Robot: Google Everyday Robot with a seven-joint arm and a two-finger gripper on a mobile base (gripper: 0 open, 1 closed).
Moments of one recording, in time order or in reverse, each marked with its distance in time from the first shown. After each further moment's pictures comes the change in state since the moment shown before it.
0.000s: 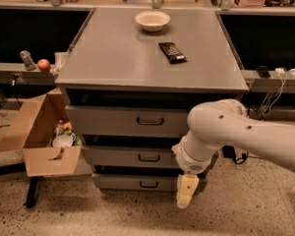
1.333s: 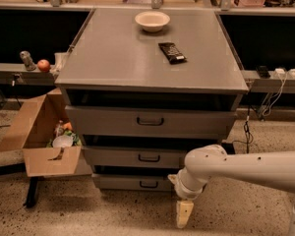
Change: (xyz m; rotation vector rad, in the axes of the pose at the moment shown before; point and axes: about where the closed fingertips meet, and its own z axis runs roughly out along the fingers) arm 0.061 -0.006 0.189 -0.057 -0.041 -0.092
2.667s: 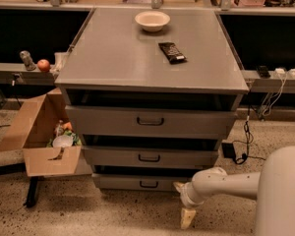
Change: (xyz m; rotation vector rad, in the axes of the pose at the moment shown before) arm 0.080 -0.040 0.127 0.108 -0.029 -0.027
